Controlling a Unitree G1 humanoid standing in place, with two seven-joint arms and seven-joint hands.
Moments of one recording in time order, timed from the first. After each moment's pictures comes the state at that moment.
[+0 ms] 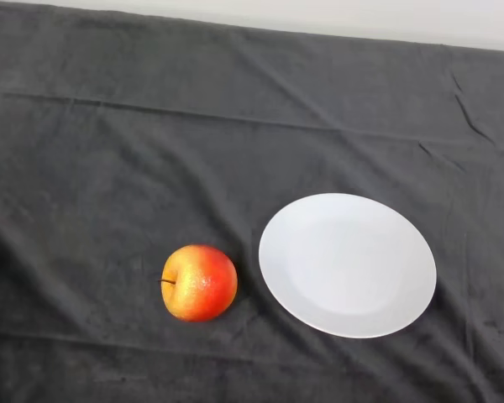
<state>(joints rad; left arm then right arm) -0.31 0.49 0.25 0.63 -0.09 -0.51 0.49 -0.44 -0.37 -0.83 1.76 0.01 -1.23 -0.29</state>
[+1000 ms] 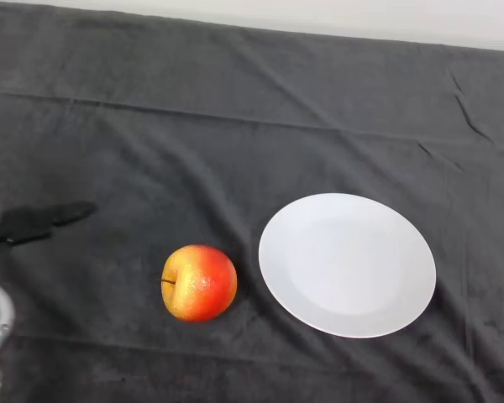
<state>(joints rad) -0.21 0.43 -0.04 0.20 0.06 -0.29 0.33 -0.44 -0.37 -0.82 1.75 0.02 -1.23 -0.29</state>
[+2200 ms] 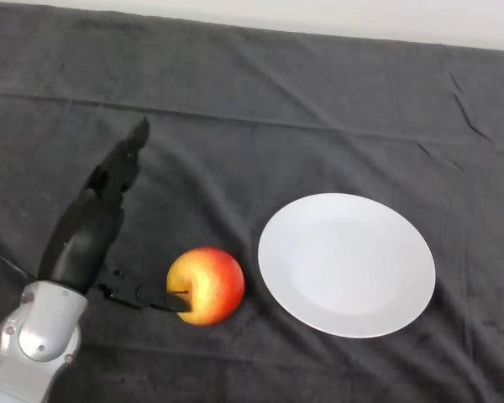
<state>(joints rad) -0.21 0.45 -0.23 0.25 0.20 -0.29 0.08 -0.44 -0.37 -0.82 1.75 0.02 -1.23 -0.29</state>
